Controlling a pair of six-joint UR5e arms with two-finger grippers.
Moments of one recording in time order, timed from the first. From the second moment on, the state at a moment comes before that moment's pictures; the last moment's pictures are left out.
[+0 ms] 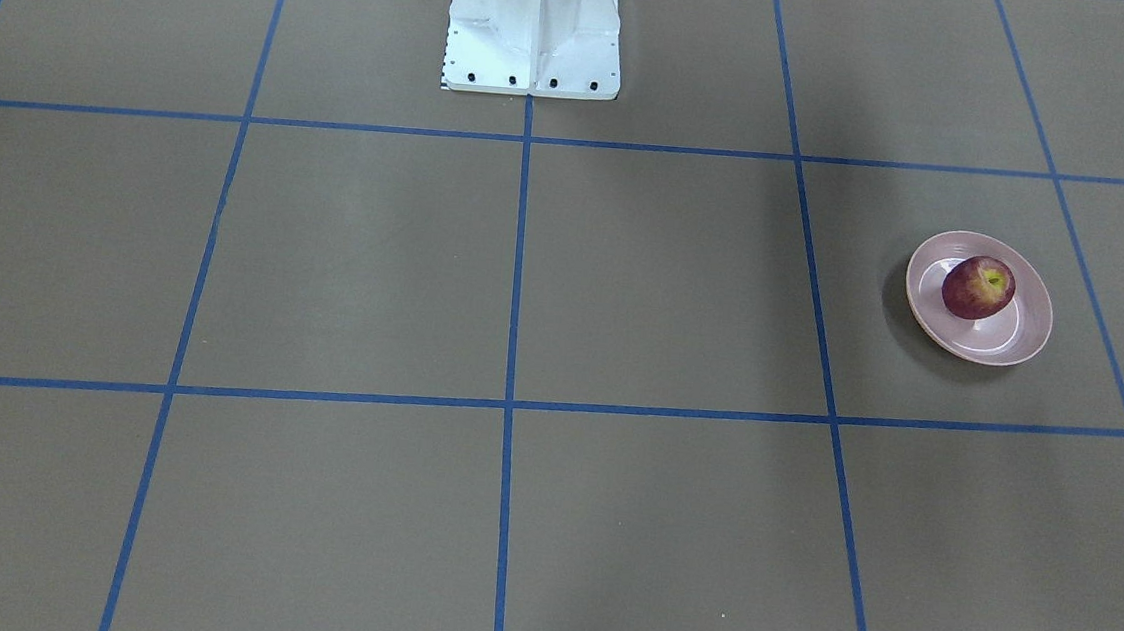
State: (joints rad) left arm -1.55 -1.43 -1.81 -1.58 -2.35 0.16; right arm 1.70 -1.36 0.68 -0.97 2.31 0.61
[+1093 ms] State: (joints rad) left arm -1.55 -1.43 -1.82 -1.62 -2.34 0.16; right arm 1.70 -1.37 0.67 -0.97 2.31 0.78
